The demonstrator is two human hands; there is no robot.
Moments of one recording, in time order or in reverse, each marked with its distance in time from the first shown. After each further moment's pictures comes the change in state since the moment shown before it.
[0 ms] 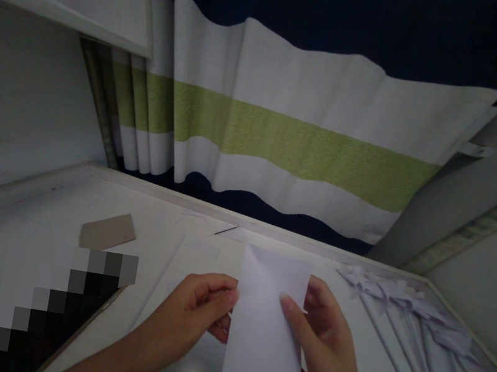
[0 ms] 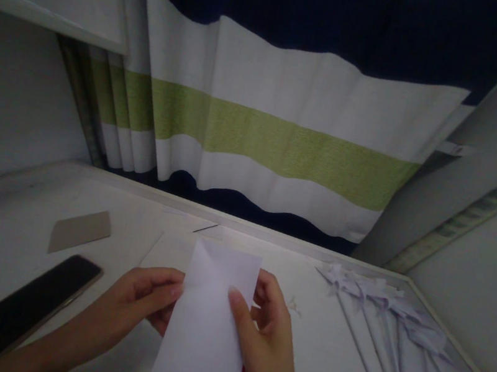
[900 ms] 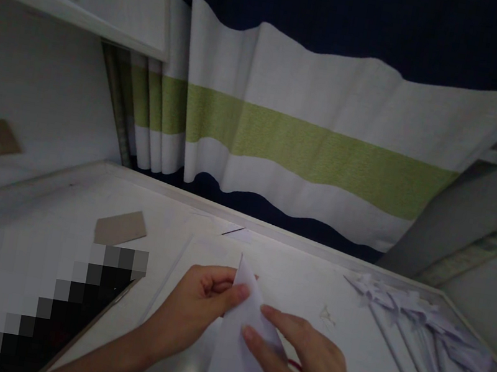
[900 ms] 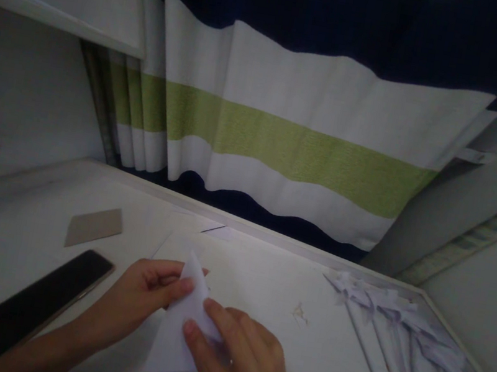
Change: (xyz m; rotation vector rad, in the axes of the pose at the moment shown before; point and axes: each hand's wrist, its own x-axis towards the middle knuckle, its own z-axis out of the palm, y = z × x) left_hand 0.002 -0.004 -0.006 -0.074 0.071 0.079; right_hand -0.009 0.018 -0.013 -1.057 -0.279 -1.056
